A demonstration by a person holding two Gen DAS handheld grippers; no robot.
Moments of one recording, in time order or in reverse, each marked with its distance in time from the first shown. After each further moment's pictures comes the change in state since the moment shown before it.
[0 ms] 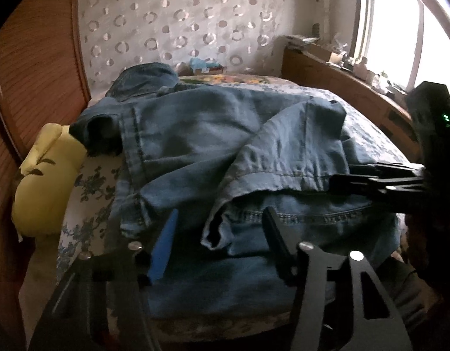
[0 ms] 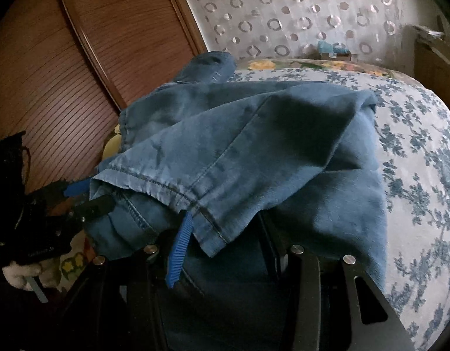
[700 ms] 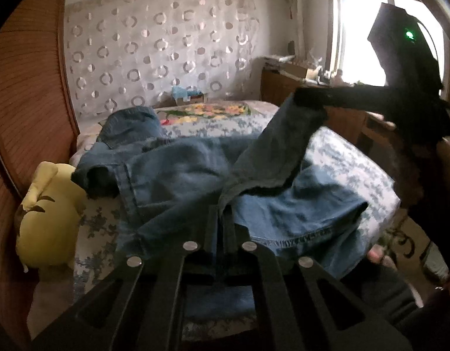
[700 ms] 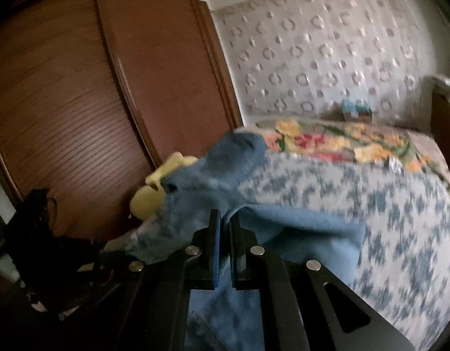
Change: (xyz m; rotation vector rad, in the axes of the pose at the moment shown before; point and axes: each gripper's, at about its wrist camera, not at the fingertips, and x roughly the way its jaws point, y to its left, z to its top) left arm -0.059 -0.012 0.021 0.063 -0.134 -0.069; right arm -0.064 0.004 0.077 -0.140 -0.243 0.087
